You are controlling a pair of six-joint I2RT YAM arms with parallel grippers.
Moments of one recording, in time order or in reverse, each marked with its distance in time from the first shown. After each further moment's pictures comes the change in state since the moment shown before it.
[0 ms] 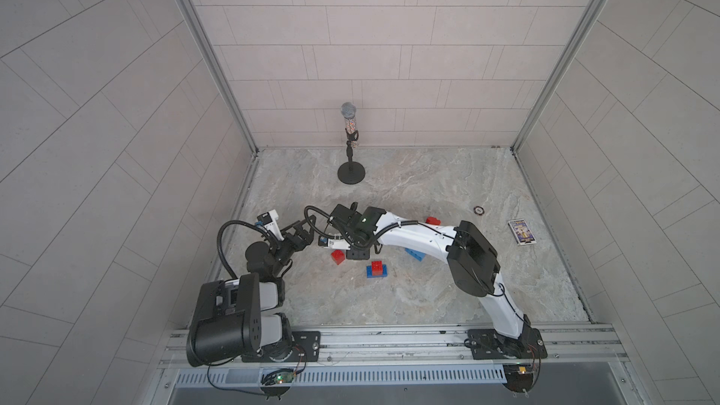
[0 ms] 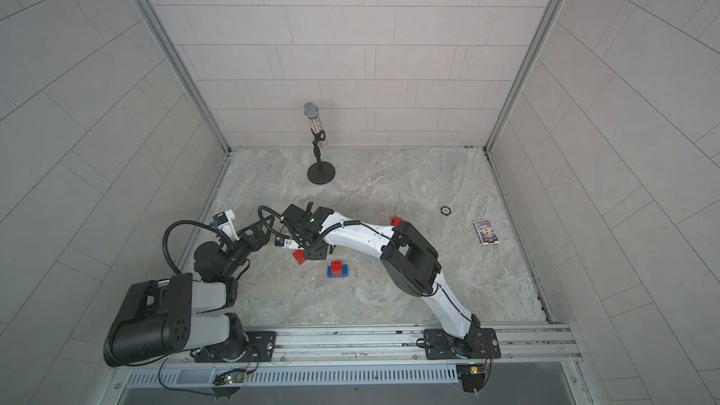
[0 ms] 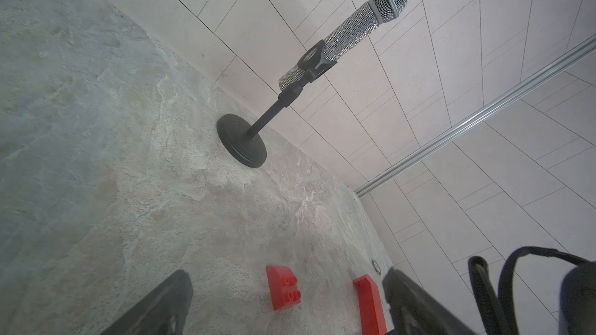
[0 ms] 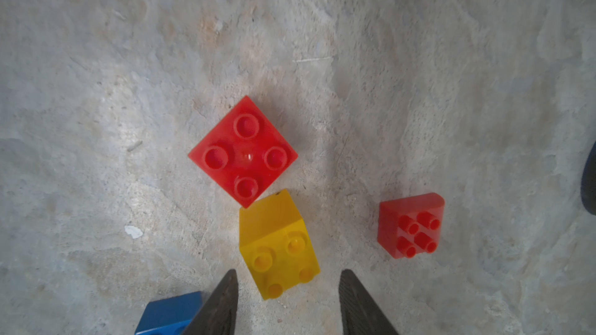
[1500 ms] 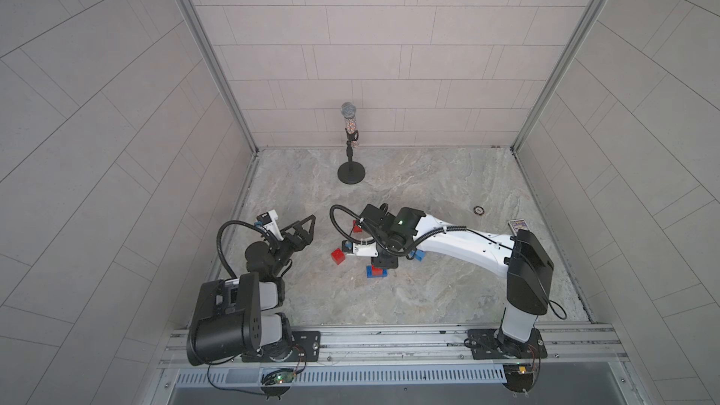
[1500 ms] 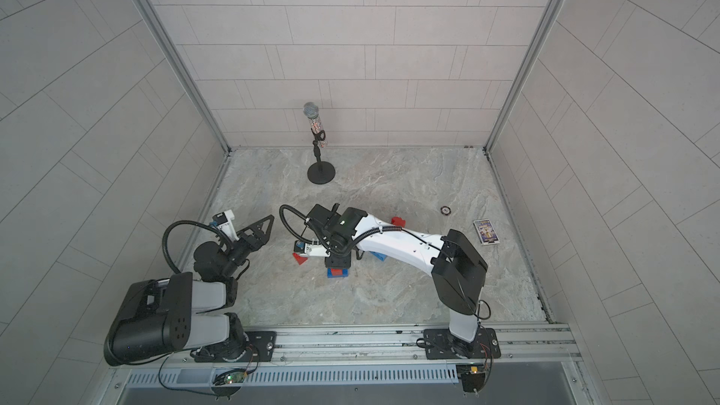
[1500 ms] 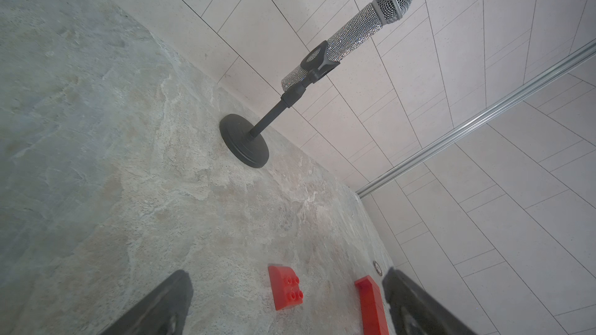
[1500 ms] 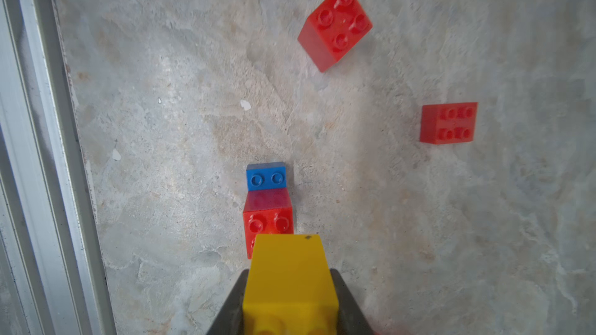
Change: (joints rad) left arm 0.003 0.005 0.000 -0.001 0.000 0.000; right arm -0.011 -0.380 -0.344 -0.073 -0.122 0.009
